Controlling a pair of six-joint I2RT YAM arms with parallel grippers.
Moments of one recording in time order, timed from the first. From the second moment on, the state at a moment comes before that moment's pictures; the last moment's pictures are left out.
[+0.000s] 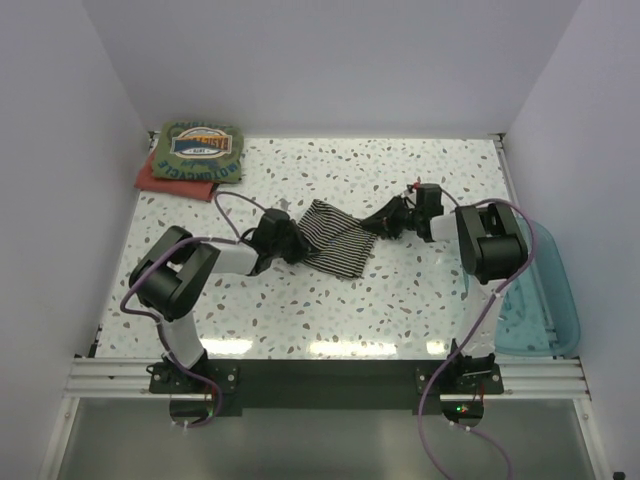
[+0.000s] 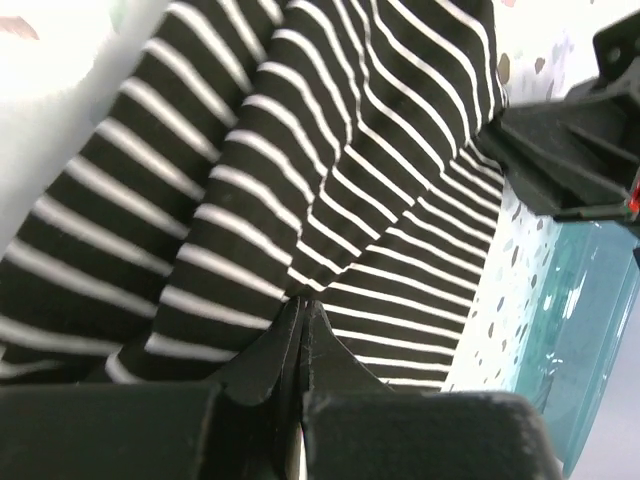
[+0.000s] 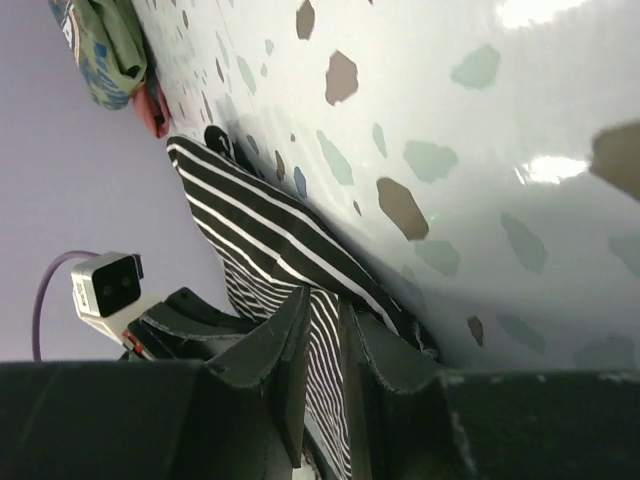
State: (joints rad) left arm -0.55 1.81 0.77 0.35 0.16 -1.00; right arm 0.13 2.07 1.02 0.33 -0.71 1.03
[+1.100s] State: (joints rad) left arm -0.54 1.75 0.90 0.23 0.31 -0.83; right arm 0.33 1.63 0.94 0.10 -0.42 0.88
